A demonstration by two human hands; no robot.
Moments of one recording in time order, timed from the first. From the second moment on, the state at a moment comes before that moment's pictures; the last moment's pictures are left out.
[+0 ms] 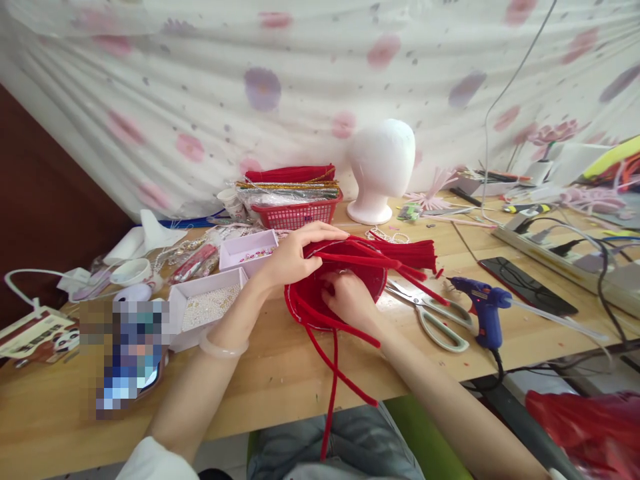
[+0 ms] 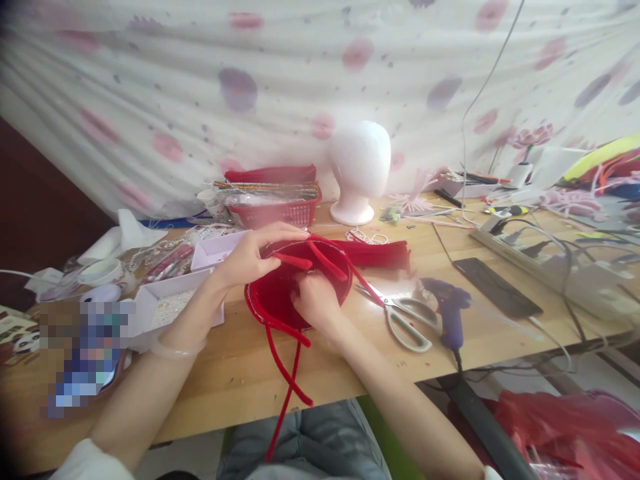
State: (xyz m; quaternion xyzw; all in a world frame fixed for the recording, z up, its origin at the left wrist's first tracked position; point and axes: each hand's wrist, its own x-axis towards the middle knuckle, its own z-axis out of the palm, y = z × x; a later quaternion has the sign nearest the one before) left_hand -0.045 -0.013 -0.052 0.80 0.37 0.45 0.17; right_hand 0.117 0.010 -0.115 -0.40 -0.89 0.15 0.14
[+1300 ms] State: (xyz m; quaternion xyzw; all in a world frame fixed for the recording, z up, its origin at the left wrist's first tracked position) left_hand -0.047 -0.012 -0.053 0.80 0.37 0.45 0.17; right_hand 0.125 0.006 -0.102 -0.37 -0.91 0.12 0.15
